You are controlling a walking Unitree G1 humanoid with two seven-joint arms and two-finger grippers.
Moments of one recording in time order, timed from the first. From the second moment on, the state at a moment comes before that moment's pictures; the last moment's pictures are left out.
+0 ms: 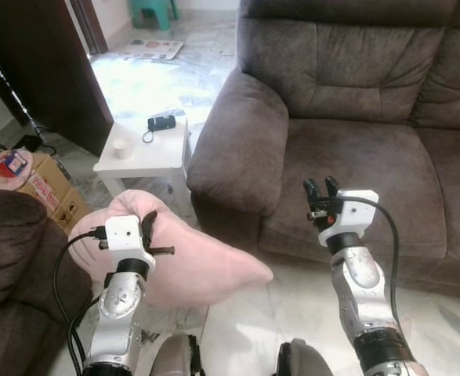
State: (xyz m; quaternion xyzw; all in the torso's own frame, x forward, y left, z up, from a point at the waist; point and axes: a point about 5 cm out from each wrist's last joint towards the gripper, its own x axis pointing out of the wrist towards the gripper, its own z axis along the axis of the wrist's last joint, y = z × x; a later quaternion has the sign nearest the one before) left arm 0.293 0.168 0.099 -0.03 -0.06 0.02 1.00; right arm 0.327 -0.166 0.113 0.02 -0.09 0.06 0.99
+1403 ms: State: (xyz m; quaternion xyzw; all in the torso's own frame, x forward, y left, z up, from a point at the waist) left arm 0.300 0.152 0.122 0.00 -0.08 -0.11 0.99; right arm 0.295 -0.168 0.038 -0.18 0.12 0.31 0.93
